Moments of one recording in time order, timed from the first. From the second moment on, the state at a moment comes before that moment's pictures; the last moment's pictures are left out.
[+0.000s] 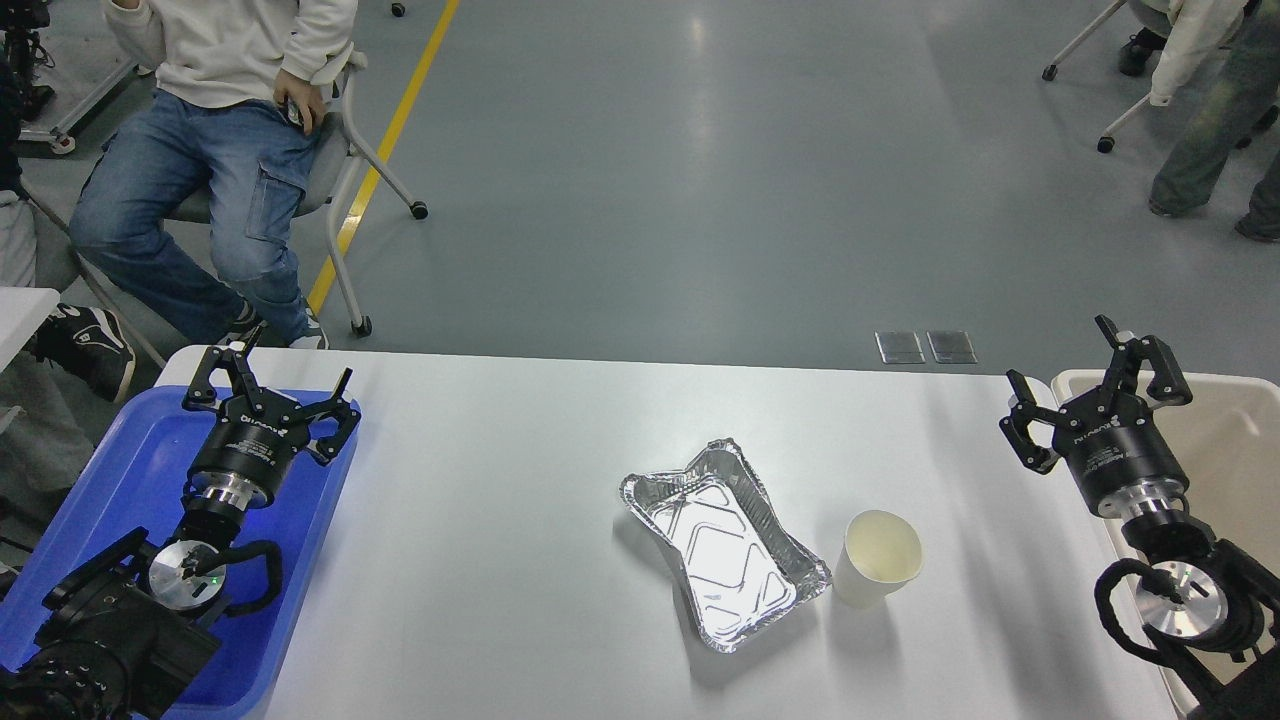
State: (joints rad) left arm -0.56 0.27 -0.94 -0.27 -0.14 -0.79 -0.32; right arm 0.33 -0.43 1.06 0.91 -0.19 0.23 0.42
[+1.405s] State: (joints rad) left arm -0.56 0.27 -0.94 -0.28 -0.14 -0.79 -0.32; right arm 0.38 -0.41 1.05 0.90 -0.20 0.18 0.42
